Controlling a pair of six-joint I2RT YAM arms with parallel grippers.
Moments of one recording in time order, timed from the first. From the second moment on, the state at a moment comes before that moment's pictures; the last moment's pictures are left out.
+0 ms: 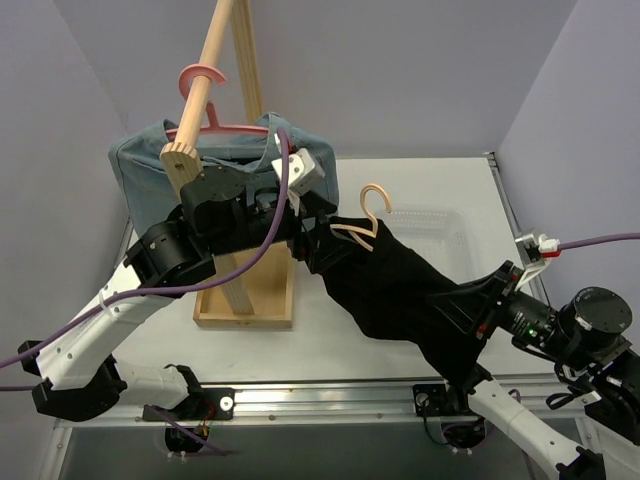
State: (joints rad) left arm -0.99 1.29 1.76 -0.59 0.23 -0.15; right arm 0.54 0.55 1.34 -0.93 -0.34 0.50
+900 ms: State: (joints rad) left arm -0.98 1.20 1.53 -0.51 0.40 0.12; right arm 0.54 0.55 1.48 -0.94 -0.54 0.55
